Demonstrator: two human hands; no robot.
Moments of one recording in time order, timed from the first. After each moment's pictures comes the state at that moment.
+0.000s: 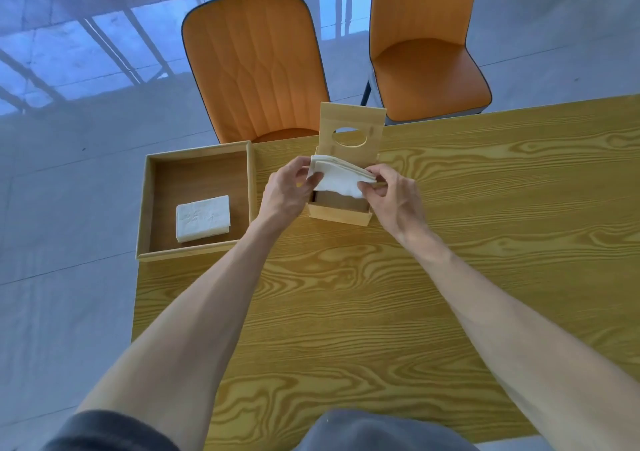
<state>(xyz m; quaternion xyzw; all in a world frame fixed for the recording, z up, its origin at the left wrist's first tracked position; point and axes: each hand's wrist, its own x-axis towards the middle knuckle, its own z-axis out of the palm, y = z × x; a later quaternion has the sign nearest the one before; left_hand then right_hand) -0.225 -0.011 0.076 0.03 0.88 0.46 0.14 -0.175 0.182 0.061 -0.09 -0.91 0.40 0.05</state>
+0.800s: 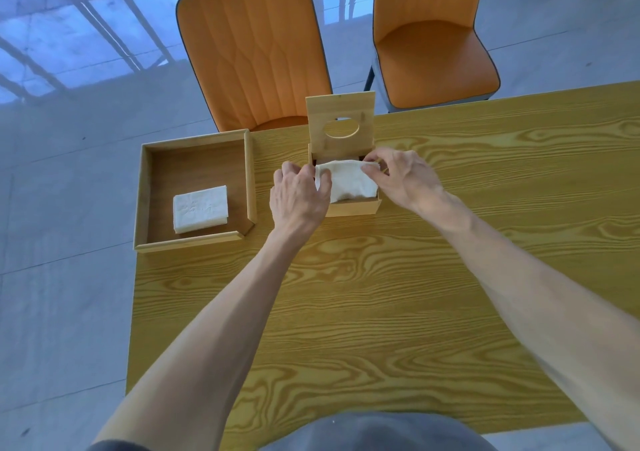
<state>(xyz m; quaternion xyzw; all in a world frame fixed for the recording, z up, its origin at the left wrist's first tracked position) -0.200 0.020 0.069 -0.02 0.97 0.23 0.09 -0.201 0.206 0.074 -0.02 -0.96 0.26 -0.08</state>
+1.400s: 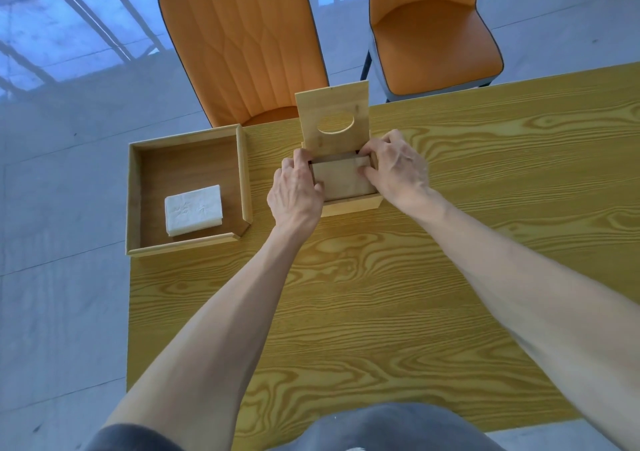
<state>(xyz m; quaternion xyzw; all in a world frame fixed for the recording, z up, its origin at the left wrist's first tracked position) -0.215 0.024 0.048 -0.03 0.98 0.20 0.08 -0.218 0.193 0.051 -0.06 -0.98 0.19 -0.06</state>
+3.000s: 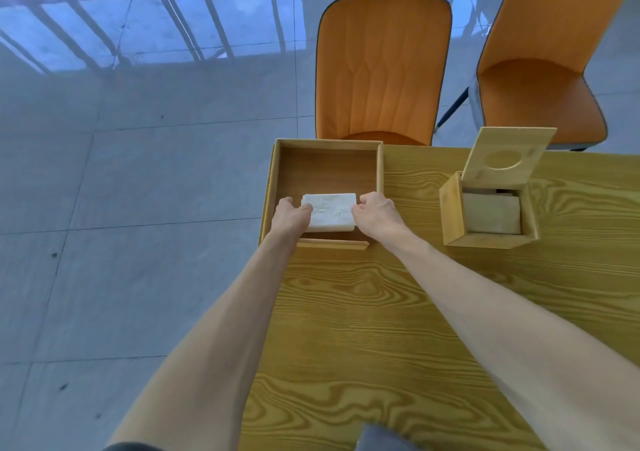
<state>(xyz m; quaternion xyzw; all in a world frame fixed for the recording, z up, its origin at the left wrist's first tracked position) -0.224 -0.238 0.051 -0.34 0.76 0.50 0.24 -0.233 -0.087 0.054 -0.15 -0.89 0.34 -0.26</state>
